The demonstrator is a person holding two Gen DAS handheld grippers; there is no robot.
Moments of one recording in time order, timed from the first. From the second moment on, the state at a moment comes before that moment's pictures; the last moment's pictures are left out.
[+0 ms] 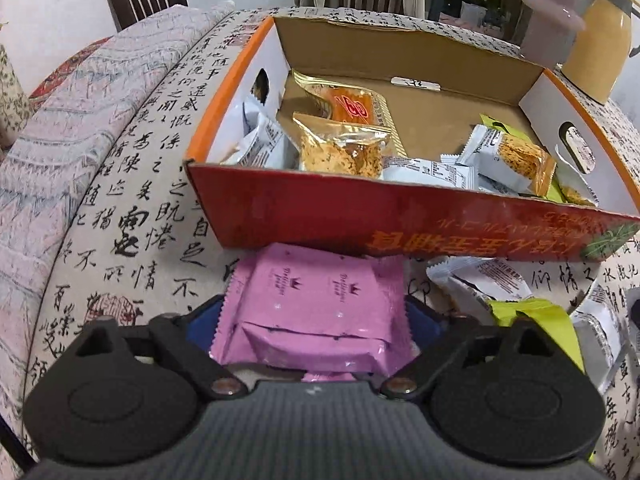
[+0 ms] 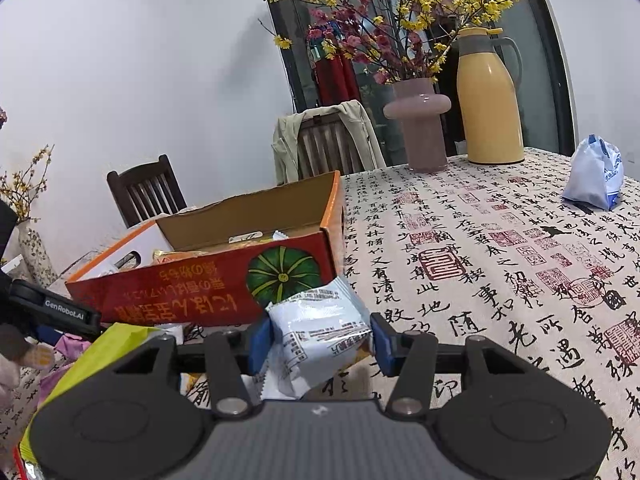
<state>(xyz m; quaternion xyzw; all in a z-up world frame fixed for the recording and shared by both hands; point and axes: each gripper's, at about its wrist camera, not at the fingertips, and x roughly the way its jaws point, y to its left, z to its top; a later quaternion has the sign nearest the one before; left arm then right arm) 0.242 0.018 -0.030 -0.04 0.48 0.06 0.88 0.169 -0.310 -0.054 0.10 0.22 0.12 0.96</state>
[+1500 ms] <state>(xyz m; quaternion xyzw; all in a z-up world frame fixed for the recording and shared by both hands) 0.235 0.005 0.042 -0.07 0.21 0.06 0.97 0.249 -0.240 0.018 0.04 0.16 0.14 0.98</state>
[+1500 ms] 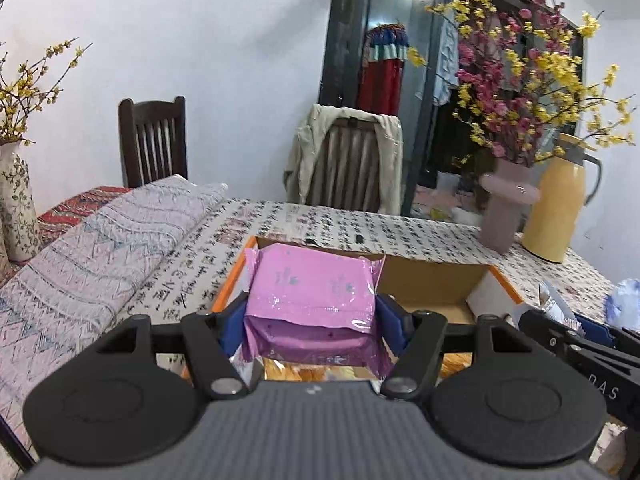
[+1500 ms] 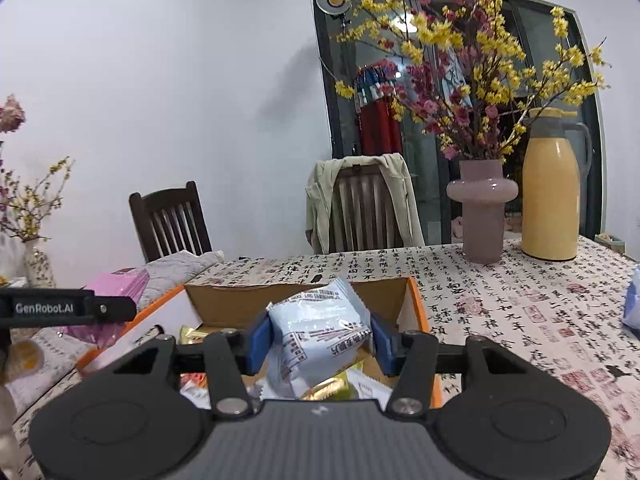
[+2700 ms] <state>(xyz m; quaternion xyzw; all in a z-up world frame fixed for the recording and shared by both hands) 0.218 0.019 0.034 -0.09 0.19 0.09 0.97 0.227 -0.247 0.015 0.05 0.12 0.13 0.98</state>
